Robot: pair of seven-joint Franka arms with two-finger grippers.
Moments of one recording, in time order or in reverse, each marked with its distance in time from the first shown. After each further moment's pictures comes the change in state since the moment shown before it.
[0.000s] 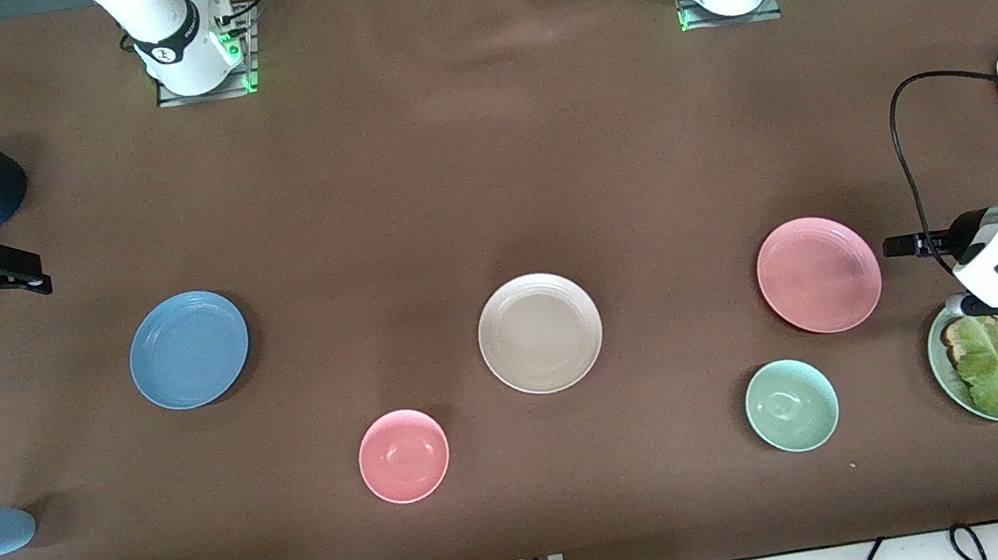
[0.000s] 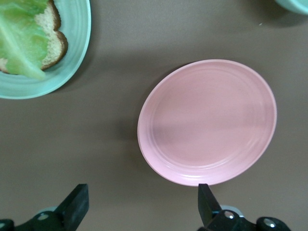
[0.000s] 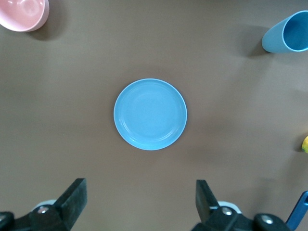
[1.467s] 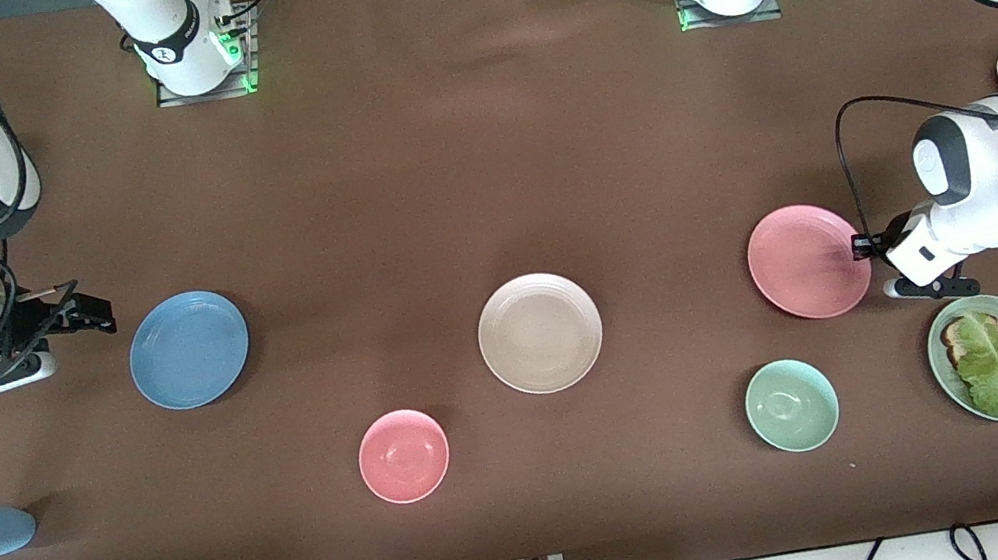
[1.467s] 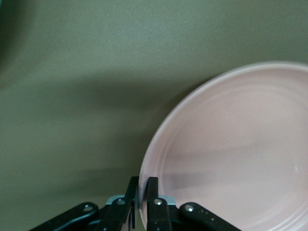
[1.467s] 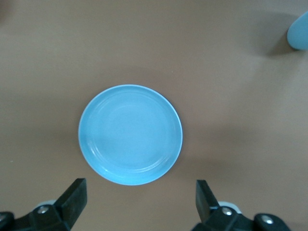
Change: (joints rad) left arm 0.022 -0.038 -0.021 -0.389 -0.031 0.471 0.064; right arm -0.014 0.038 -0.029 -0.382 -0.006 0.467 -0.048
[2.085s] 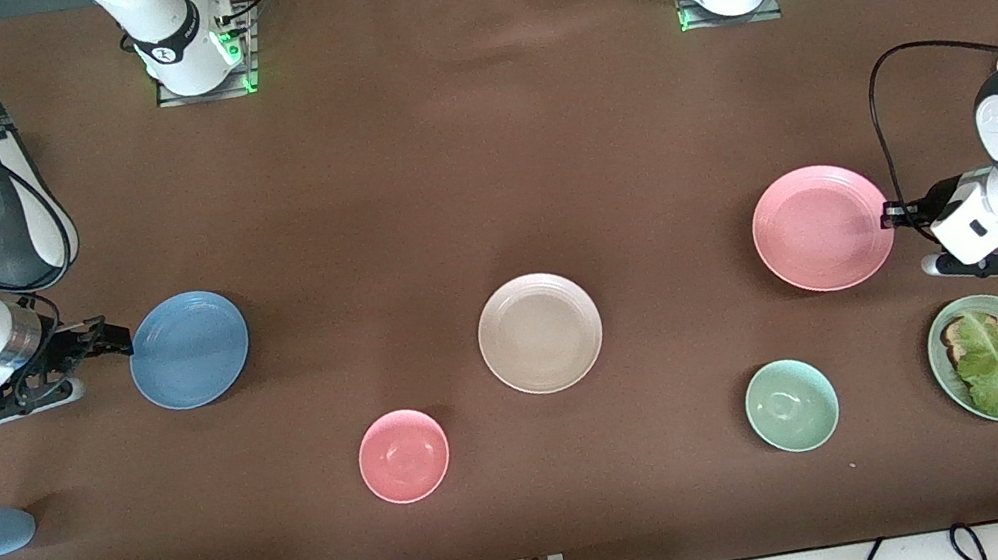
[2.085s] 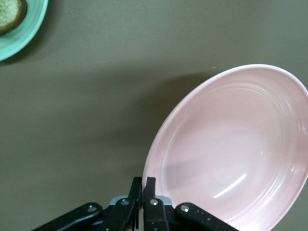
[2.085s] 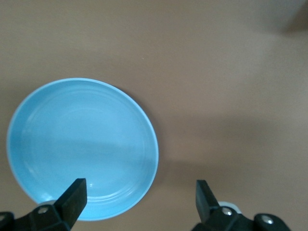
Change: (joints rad) left arm -0.005 -0.177 -0.011 0.095 -0.031 -0.379 -0.046; right arm -0.056 0.176 -0.018 -0.035 0.000 0.194 -0.063
